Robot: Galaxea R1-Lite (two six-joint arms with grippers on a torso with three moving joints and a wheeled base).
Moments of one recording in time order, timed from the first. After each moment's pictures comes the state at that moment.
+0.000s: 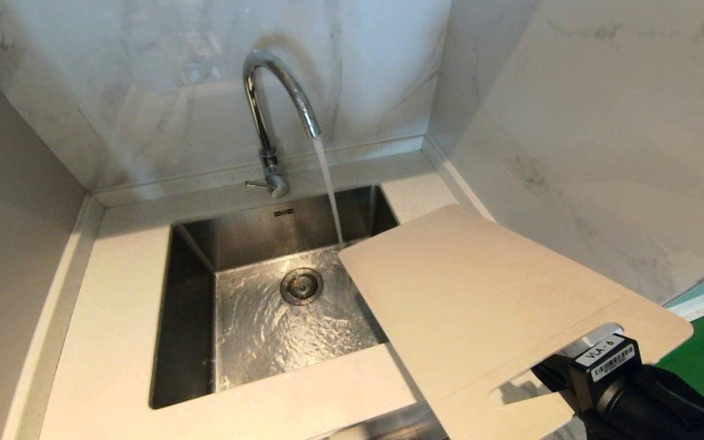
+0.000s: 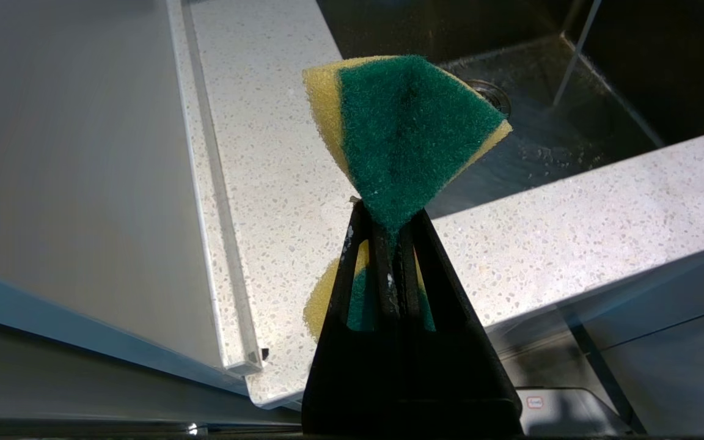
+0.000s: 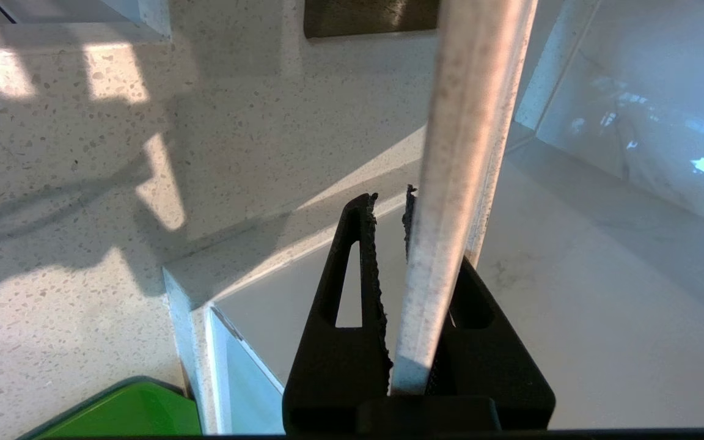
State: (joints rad) left arm 0.00 0.00 0.00 0.00 0.00 0.01; right arm 0.66 1.11 -0.47 -0.21 -0.37 -1.65
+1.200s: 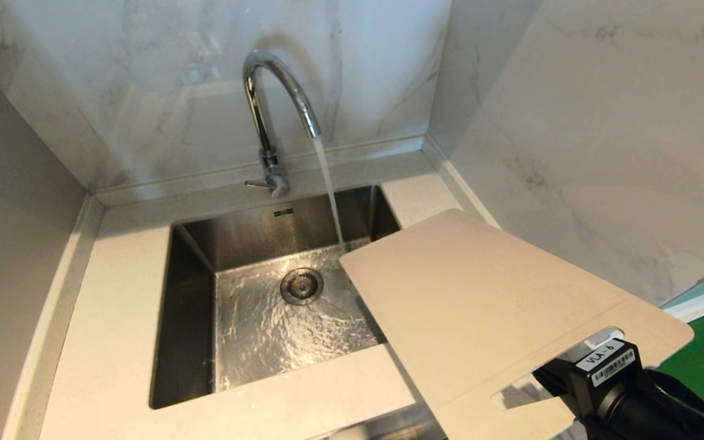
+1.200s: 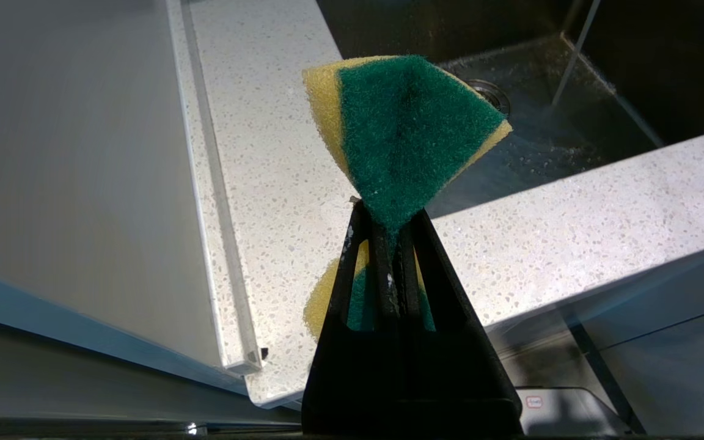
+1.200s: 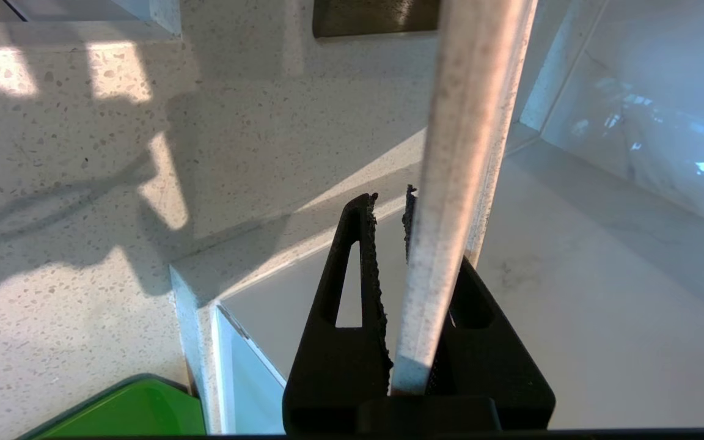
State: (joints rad) left arm 0.00 0.00 0.00 0.00 0.00 0.01; right arm 0.66 1.10 -0.46 -0.21 -0.37 -1.65
